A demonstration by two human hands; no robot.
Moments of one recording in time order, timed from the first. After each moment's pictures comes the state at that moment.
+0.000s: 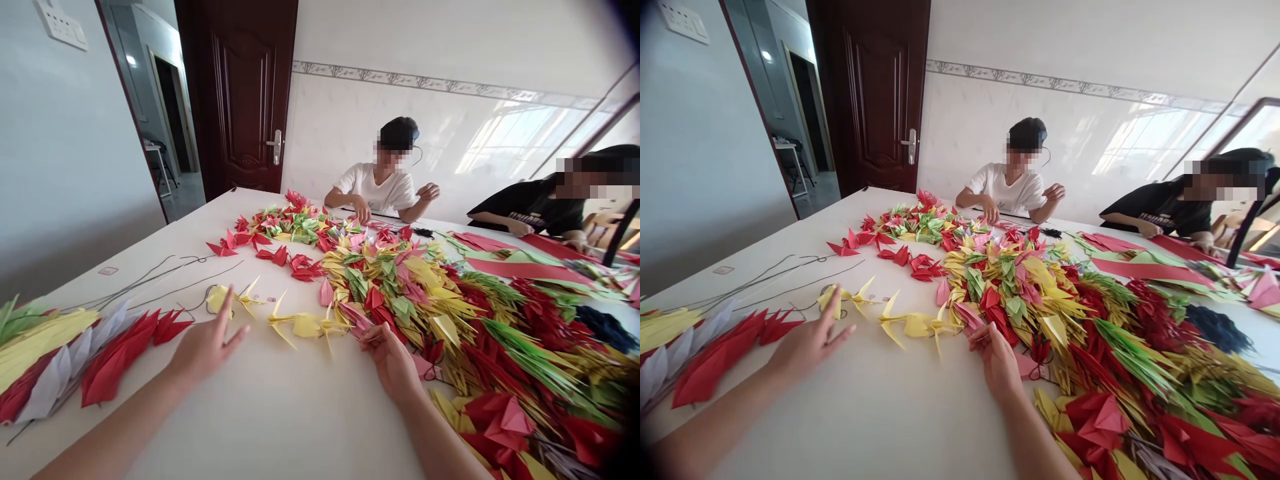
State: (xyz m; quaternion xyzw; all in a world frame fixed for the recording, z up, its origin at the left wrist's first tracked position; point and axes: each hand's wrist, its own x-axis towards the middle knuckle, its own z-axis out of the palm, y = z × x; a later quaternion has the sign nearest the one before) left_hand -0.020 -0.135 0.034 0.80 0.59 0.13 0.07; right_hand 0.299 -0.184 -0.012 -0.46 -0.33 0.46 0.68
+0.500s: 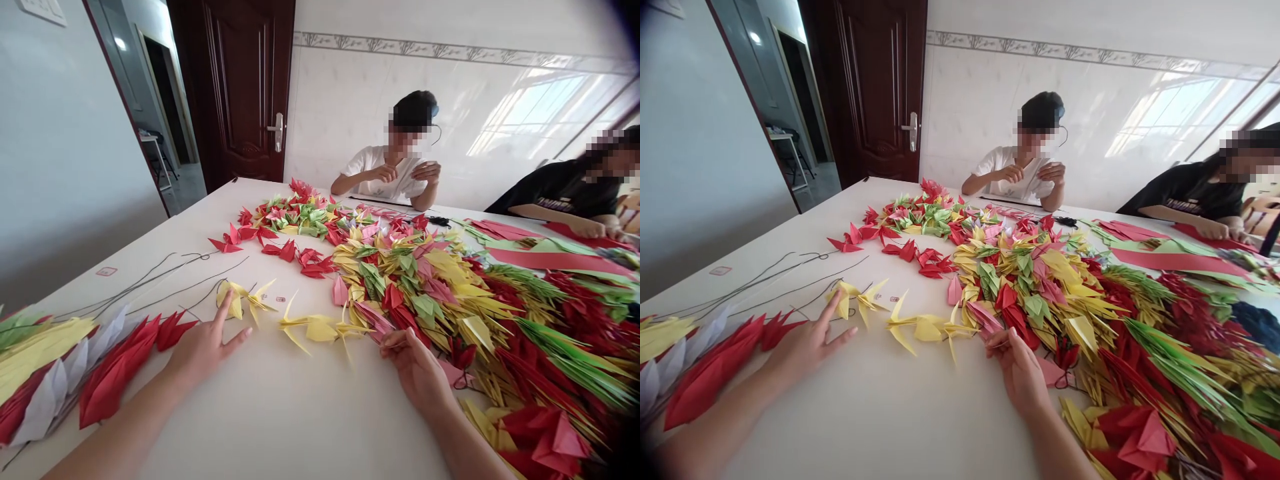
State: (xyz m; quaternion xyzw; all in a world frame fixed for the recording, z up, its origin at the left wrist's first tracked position) left_hand -0.034 -0.108 0.026 0.77 0.63 0.05 0.10; right_hand 0.300 -0.186 -0.013 -0.49 -0.34 0.44 0.67
